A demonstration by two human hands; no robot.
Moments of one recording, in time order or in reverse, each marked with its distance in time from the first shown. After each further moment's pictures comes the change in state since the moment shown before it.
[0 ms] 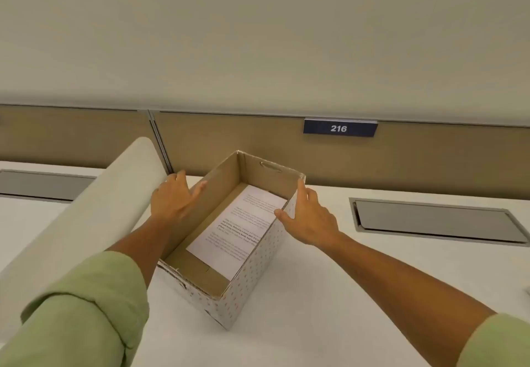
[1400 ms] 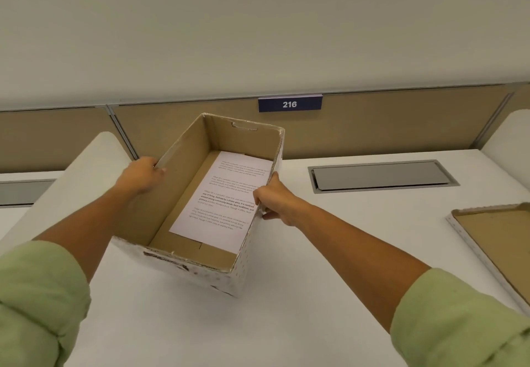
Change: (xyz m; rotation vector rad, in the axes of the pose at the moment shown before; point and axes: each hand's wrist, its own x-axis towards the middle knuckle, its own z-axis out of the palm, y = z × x) left_hand -0.024 0.018 -0.051 -0.151 -0.221 0.105; right_hand -0.070 0.003 -0.029 0.872 -0.285 0.275
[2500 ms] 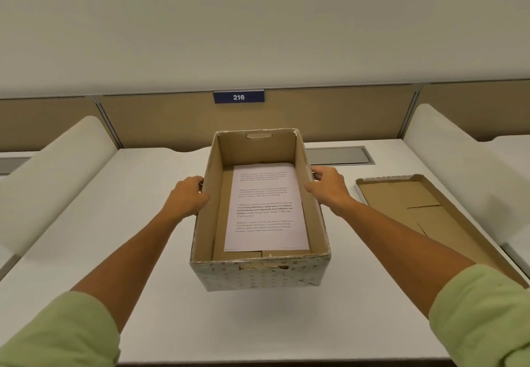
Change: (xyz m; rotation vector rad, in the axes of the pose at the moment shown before) left_hand -0.302 0.228 0.108 -0.219 -0.025 0.080; right_hand -0.214 0.153 -0.240 -0.257 0.454 -0.299
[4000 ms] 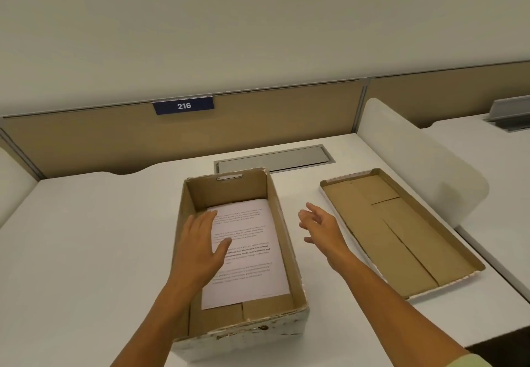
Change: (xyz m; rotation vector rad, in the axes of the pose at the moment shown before) left_hand -0.014 0.045 0.104 0.043 0.013 0.282; right_hand -0.020 0.093 -0.012 0.326 0.139 0.241
